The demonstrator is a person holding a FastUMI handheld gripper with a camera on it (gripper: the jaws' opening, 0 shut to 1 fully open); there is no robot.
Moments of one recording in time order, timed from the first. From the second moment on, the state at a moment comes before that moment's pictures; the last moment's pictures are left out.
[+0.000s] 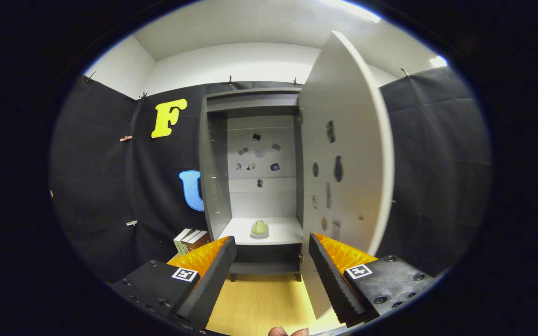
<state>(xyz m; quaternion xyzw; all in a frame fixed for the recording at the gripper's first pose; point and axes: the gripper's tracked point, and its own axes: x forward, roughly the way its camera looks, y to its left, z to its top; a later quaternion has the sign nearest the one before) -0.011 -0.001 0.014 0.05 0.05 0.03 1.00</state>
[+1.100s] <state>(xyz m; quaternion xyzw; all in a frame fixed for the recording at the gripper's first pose) 0.036 -0.164 -0.049 0.04 0.08 -0.11 0.99</state>
